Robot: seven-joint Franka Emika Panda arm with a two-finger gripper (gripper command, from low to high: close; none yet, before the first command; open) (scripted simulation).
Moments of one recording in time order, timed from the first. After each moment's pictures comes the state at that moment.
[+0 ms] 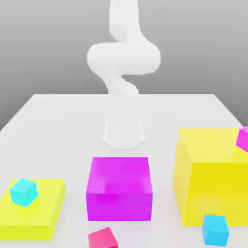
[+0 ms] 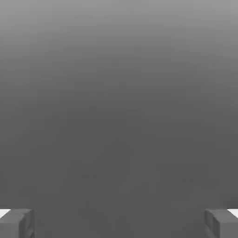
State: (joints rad) arm 0.03 -0.71 -0.03 -2.30 0.02 2.33 0.74
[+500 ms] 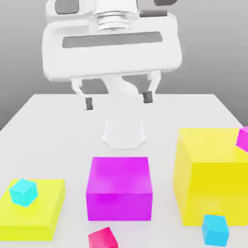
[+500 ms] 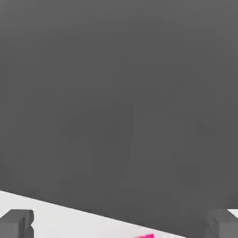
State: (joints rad) arm 0.14 -0.16 -0.18 -2.33 0.17 2.50 0.36
